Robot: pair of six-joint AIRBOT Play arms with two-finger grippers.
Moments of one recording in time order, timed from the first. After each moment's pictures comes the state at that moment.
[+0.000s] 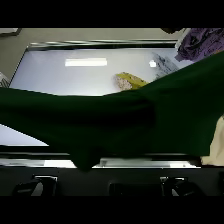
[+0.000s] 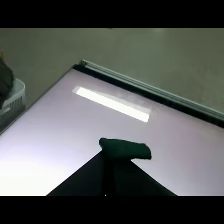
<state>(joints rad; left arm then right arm) 0.14 -0.60 1.55 1.73 -1.23 -1.88 0.23 -0.75 1.71 -1.84 1.22 1.89</state>
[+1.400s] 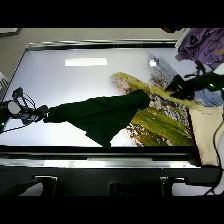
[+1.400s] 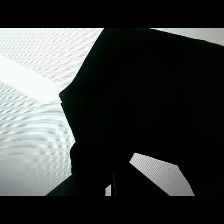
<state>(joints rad) 0.14 -1.22 0.92 1.49 -0.93 -1.89 -0.30 -1.52 1.51 -0.97 1.43 1.62</state>
